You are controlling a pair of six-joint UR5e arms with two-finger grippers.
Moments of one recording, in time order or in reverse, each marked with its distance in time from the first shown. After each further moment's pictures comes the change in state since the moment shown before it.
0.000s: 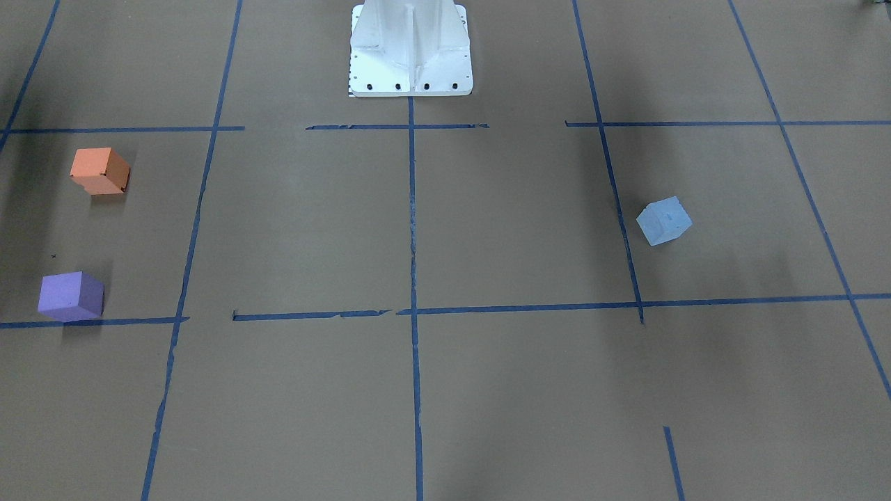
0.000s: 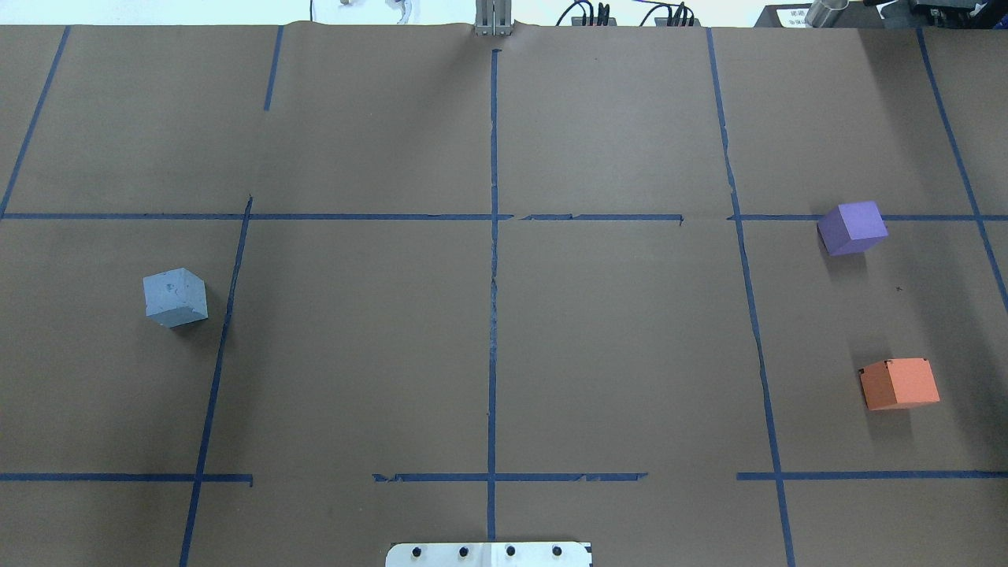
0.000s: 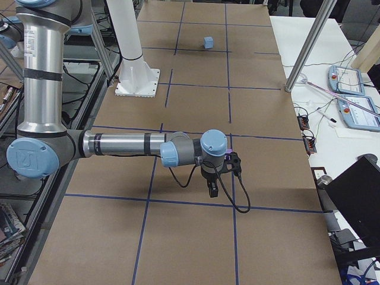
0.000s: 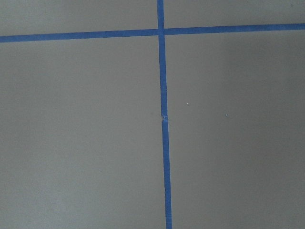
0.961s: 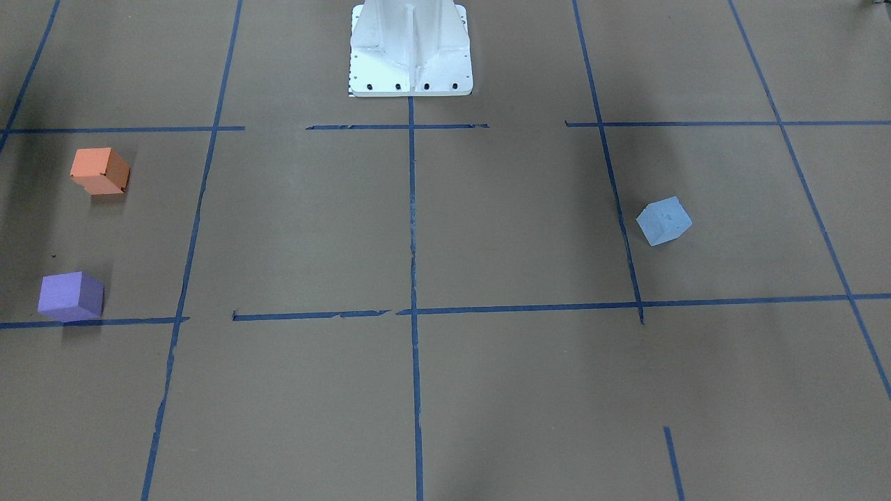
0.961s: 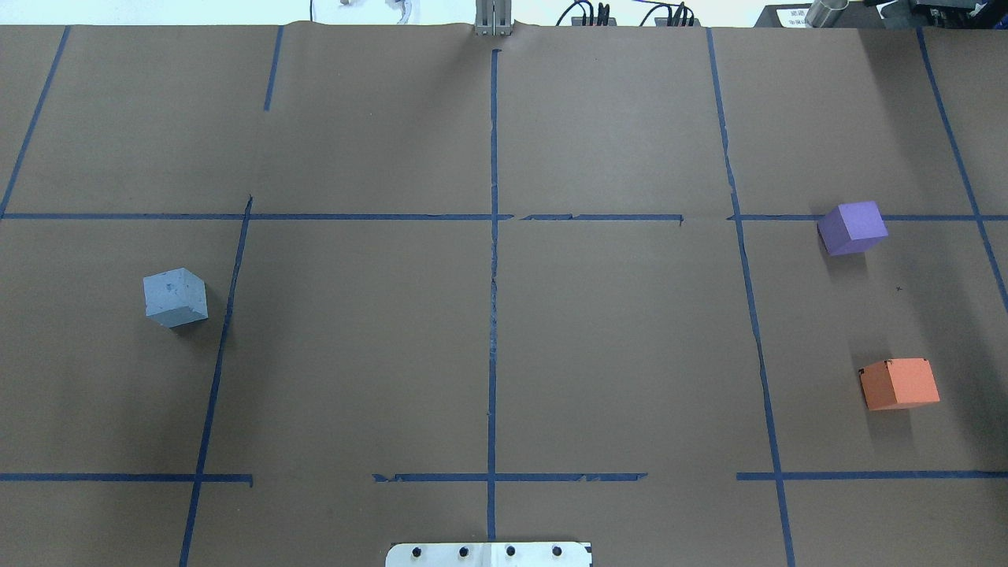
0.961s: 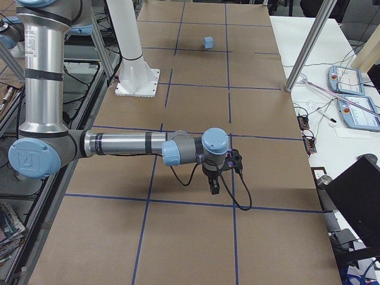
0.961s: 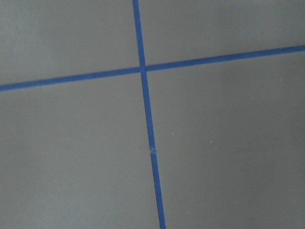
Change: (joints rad) left arm 0.014 -0.100 0.012 -0.167 0.012 -0.021; right arm -0.002 0.010 0.002 0.001 0.027 0.000
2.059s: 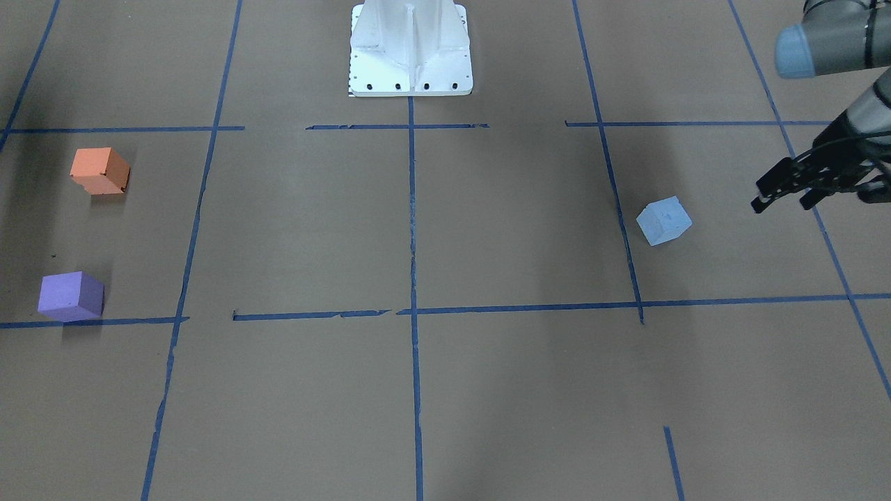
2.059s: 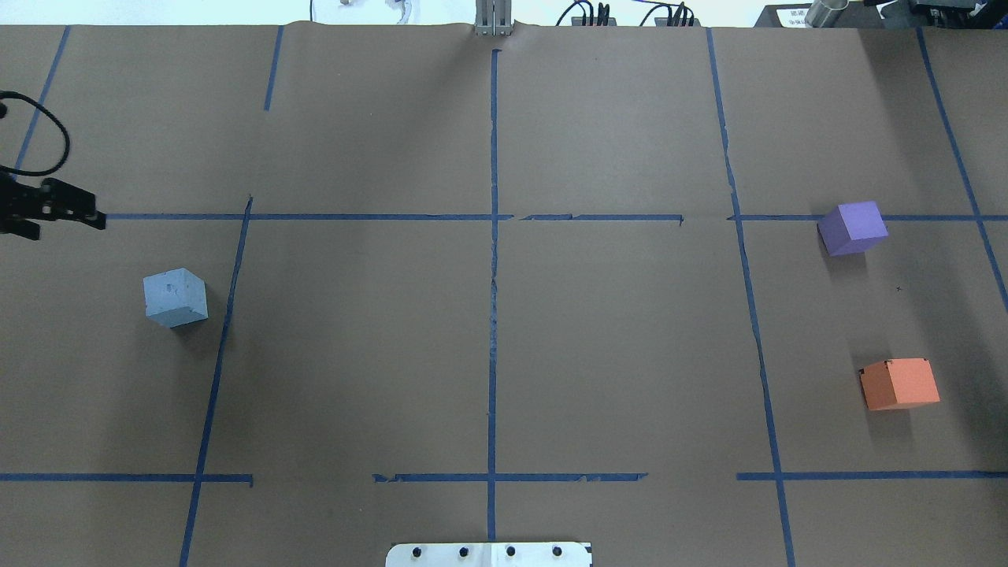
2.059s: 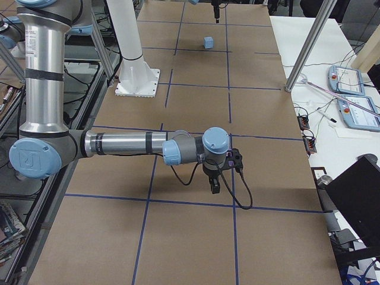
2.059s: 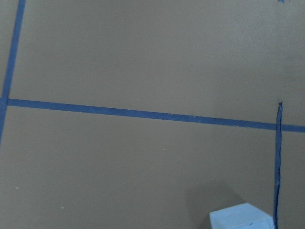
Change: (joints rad) left arm 0.478 -0.105 0.009 -0.356 0.153 -0.972; right arm -0.004 0.002 0.001 0.001 0.001 0.000
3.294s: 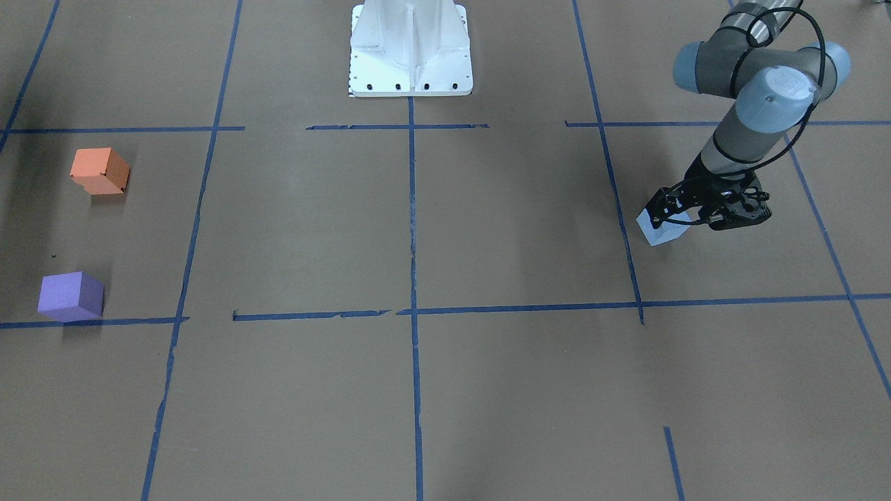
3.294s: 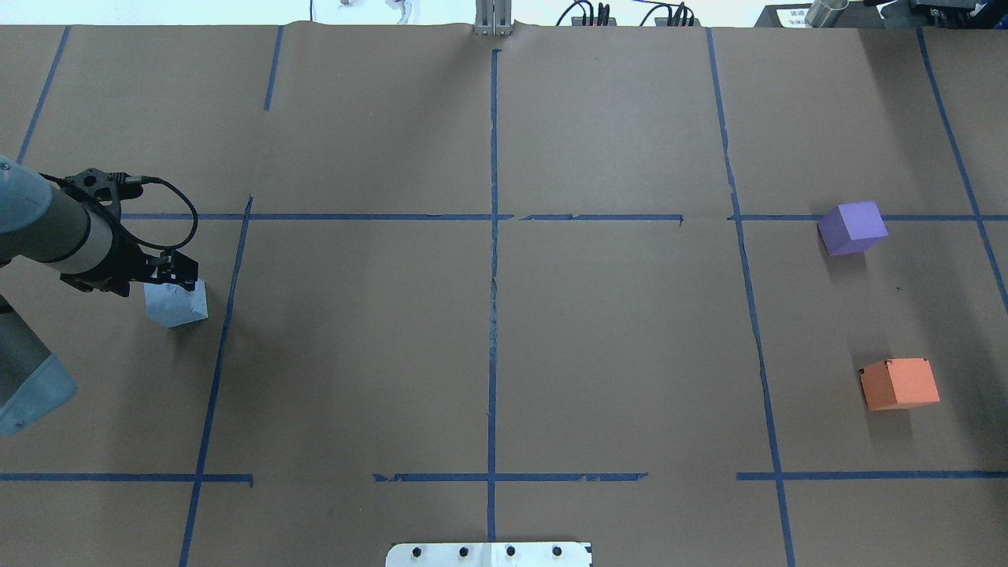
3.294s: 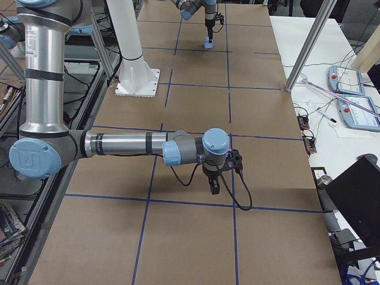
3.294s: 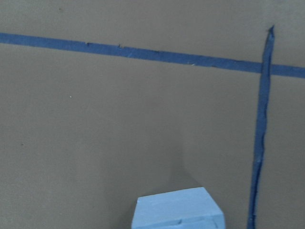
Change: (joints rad) left arm 0.239 -0.050 0.057 0.055 0.182 -0.113; right arm 0.000 0.000 -0.005 -0.001 0.000 -0.001
